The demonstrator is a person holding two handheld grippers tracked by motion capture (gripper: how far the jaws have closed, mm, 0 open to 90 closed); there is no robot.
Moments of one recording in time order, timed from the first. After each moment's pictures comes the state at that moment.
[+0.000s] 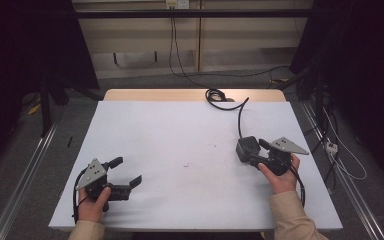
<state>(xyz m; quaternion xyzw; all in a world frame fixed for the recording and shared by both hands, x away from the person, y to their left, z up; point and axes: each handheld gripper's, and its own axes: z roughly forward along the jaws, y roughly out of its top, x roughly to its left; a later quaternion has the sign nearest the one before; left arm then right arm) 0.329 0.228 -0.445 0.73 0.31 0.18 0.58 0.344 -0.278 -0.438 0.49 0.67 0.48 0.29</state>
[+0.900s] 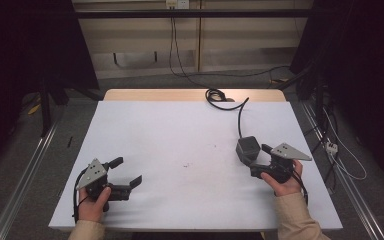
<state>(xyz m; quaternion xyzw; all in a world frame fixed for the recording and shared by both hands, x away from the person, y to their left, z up) 0.330 0.229 -0.446 0.73 0.31 0.18 0.58 0.326 -0.279 -0.437 0.46 0.69 0.49 0.27</state>
